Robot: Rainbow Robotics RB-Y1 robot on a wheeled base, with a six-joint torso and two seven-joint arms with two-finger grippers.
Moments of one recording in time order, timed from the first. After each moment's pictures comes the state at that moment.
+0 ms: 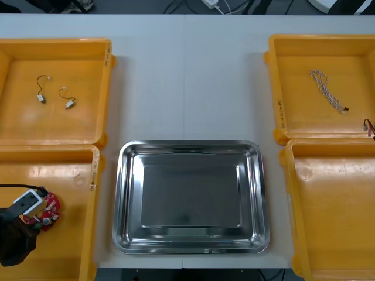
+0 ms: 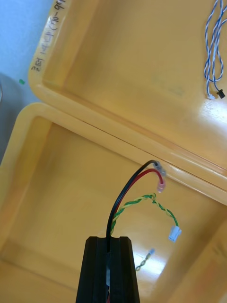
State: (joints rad) right arm -0.24 -0.91 -0.35 -2.24 -1.13 1.92 1.55; left arm 0.49 0.98 0.05 -2.19 0.87 1.06 -1.95
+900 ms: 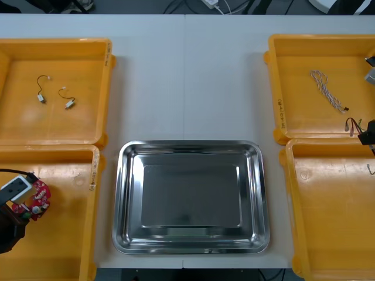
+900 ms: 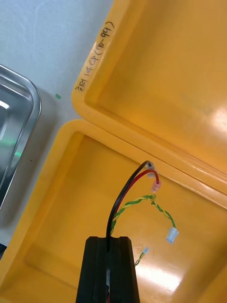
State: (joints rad) right arm -0.30 -0.91 -0.30 -2.30 -1.19 1.92 1.47; left arm 0.45 0.98 0.16 -2.23 0.93 1.19 -1.95
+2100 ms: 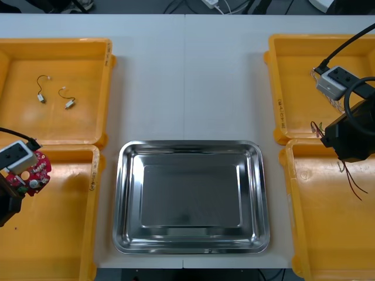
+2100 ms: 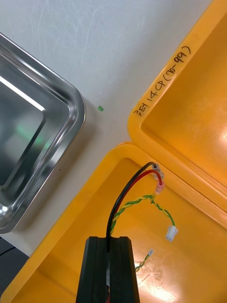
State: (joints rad) right arm -0.43 -0.88 -0.07 -2.31 -1.15 1.92 1.43; left arm 0.18 0.89 0.29 -2.46 0.95 1.71 -1.82
